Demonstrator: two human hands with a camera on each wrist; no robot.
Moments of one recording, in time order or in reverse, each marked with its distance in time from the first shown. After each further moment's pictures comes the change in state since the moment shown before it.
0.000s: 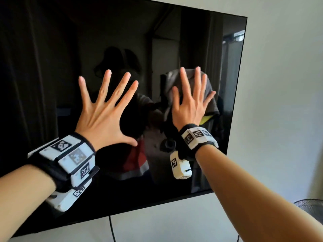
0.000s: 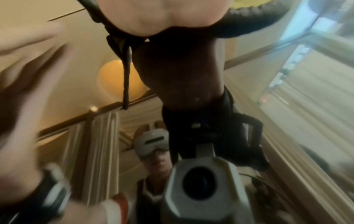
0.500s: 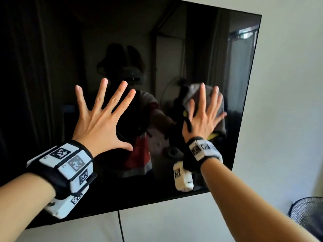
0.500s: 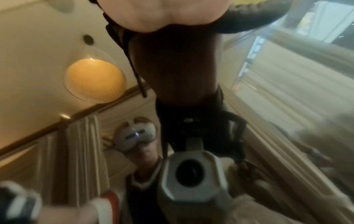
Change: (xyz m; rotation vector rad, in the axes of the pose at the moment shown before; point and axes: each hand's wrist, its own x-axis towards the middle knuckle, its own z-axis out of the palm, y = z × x) left_hand -0.038 -0.026 0.011 0.027 -0.080 -0.007; right_hand -0.042 0.002 0.009 0.000 0.021 0.232
